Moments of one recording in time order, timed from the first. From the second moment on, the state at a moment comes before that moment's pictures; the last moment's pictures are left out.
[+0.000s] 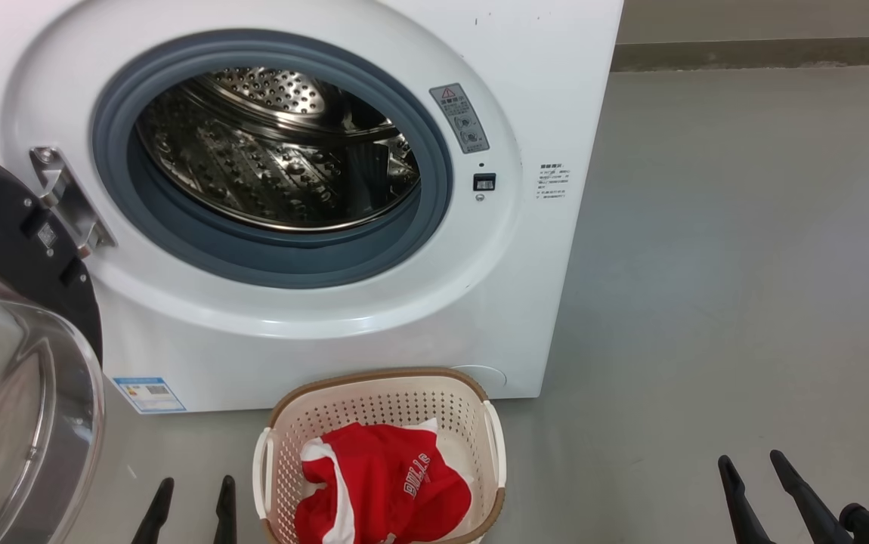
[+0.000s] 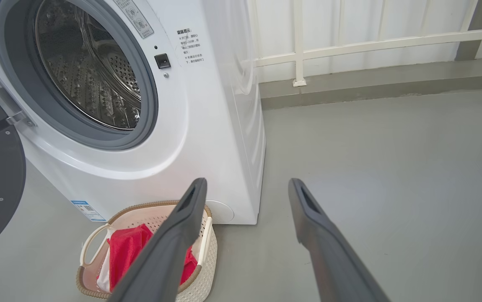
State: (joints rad) left arm 0.12 0.04 0.05 0.17 -0.18 -0.10 -0.26; right arm 0.19 -0.17 0.02 0.21 0.45 0.13 -0.26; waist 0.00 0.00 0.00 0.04
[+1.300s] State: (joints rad) left arm 0.13 0.04 0.02 0.17 -0.18 -0.08 -0.26; right arm 0.19 -0.17 0.03 0.21 0.45 0.13 -0.26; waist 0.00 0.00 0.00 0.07
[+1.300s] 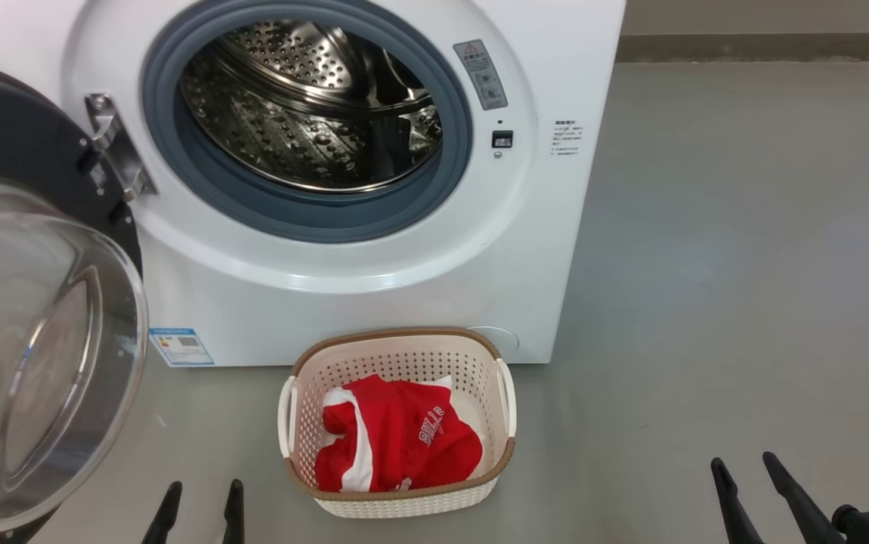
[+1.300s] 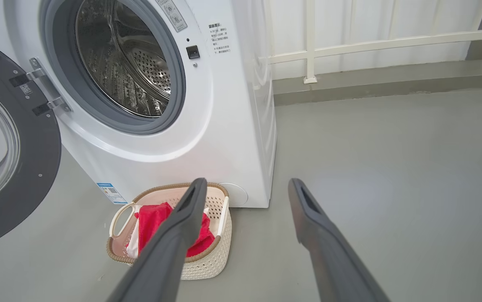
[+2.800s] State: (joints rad) left arm 0.23 0.04 0.00 0.12 -0.35 0.08 -0.26; right arm -0.01 -0.23 0.39 0.30 0.50 0.13 -0.26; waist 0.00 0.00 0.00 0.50
